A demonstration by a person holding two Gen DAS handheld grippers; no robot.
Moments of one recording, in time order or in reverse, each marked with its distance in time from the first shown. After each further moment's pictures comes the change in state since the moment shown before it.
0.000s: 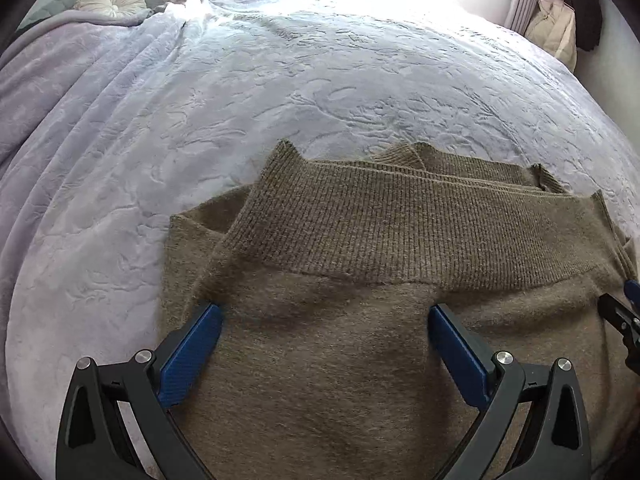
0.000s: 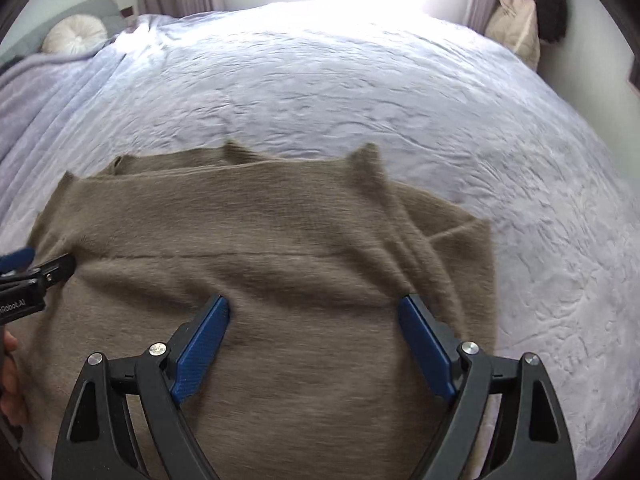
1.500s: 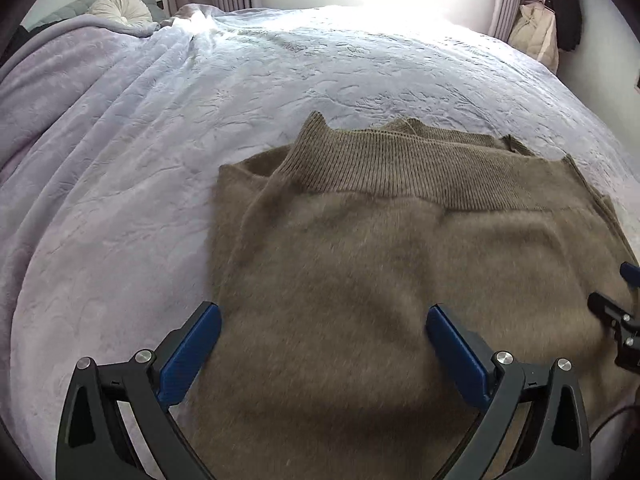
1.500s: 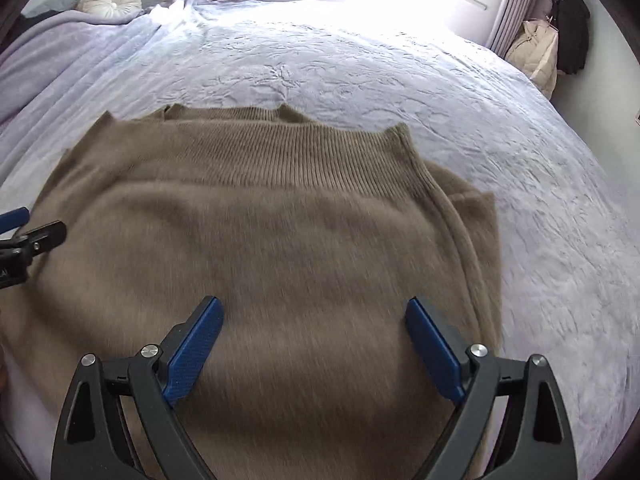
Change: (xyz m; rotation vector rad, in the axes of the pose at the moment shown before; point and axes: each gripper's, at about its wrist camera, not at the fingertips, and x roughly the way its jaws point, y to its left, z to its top) left arm -0.039 0.017 -0.060 0.051 -0.085 -0.007; right arm -0.031 0.033 -0.049 -0.158 -0.018 -0.034
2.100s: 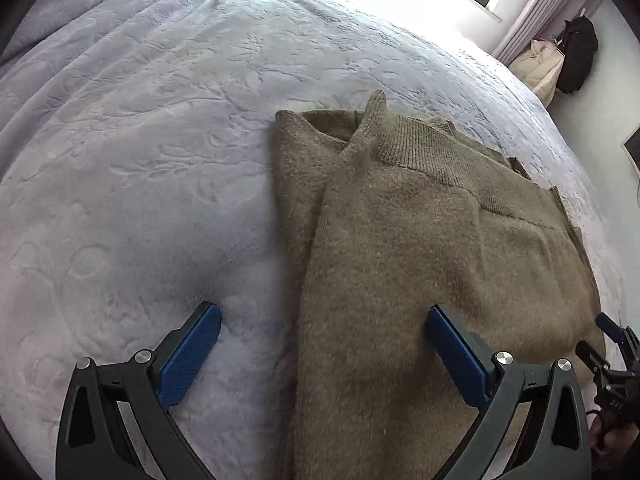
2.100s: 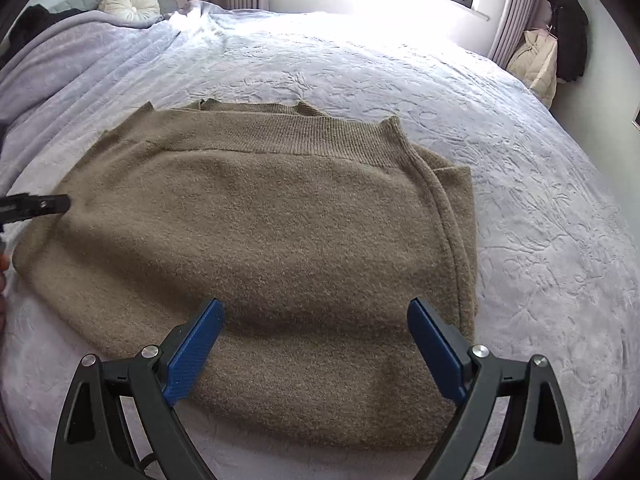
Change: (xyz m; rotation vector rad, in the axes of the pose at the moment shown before) left arm 0.022 0.074 0.003 -0.185 0.115 -0.234; right arm -0.040 0.007 -0.036 -0.023 -0.037 0.022
